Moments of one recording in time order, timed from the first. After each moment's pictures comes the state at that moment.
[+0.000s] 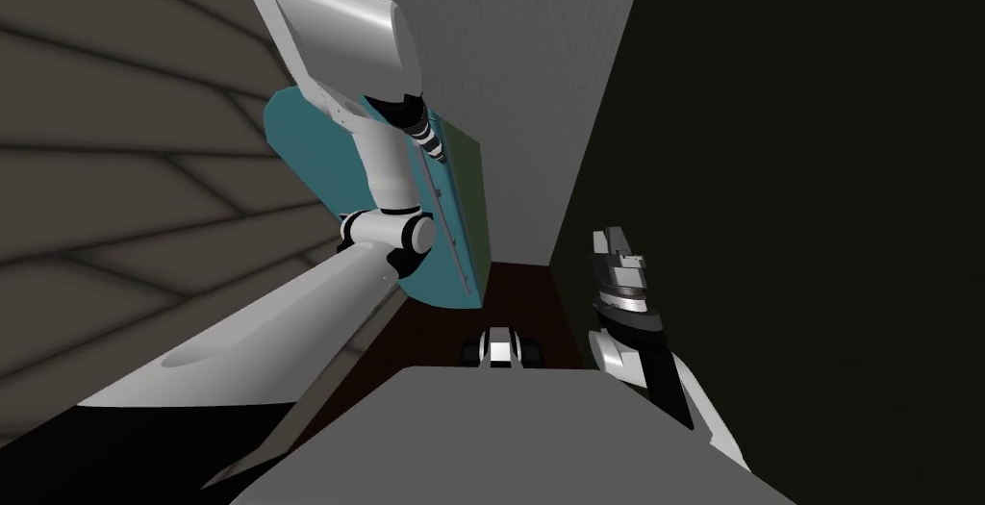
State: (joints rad) left arm -1.59 0.35 0.18 -1.49 -0.15 1.82 0.71; right arm 0.53 -0.03 -0.06 -2.39 0.12 -0.52 0.06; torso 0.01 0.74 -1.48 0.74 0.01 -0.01
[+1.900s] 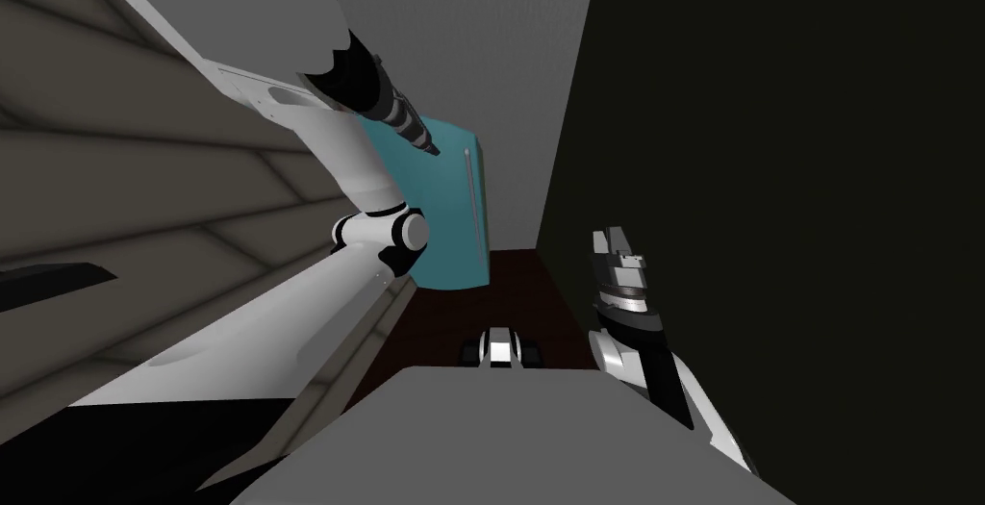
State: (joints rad) left arm -1.57 0.40 0.30 -1.69 0.05 1.90 0.56; right arm 0.53 -0.03 -0.06 -2.39 0.12 -0.52 0.06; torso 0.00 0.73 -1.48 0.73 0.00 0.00
